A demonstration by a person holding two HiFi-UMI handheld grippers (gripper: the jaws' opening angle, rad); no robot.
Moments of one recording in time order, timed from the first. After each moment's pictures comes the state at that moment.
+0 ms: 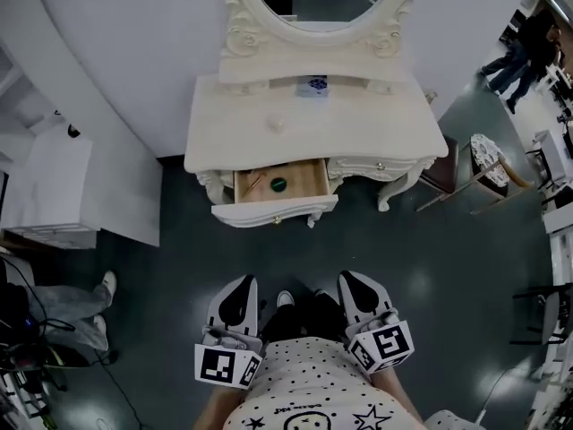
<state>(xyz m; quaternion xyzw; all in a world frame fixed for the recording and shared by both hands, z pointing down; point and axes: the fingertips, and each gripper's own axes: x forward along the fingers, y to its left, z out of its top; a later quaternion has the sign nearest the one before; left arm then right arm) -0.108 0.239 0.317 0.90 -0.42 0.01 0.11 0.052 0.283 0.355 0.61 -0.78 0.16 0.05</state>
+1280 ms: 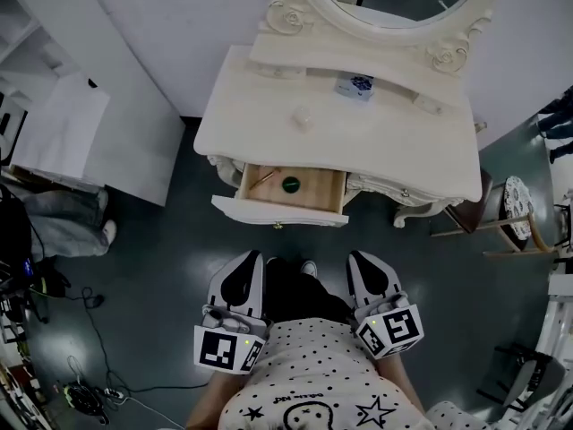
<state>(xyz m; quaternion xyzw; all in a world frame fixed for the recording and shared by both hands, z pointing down) -0.050 0.148 0.323 0.85 -0.51 0.00 0.11 0.116 0.160 0.382 0.51 -0.84 0.19 0.07</state>
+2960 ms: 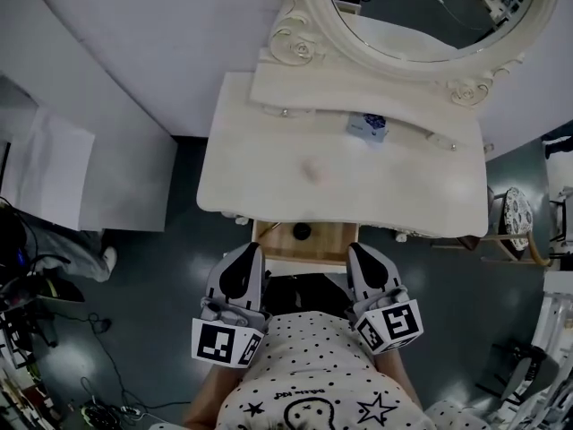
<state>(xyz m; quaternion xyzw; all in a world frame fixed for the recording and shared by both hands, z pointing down) -0.088 -0.043 0.314 0.86 -0.49 0.00 0.13 0.076 -0.023 0.361 0.54 -0.82 0.19 0.07</state>
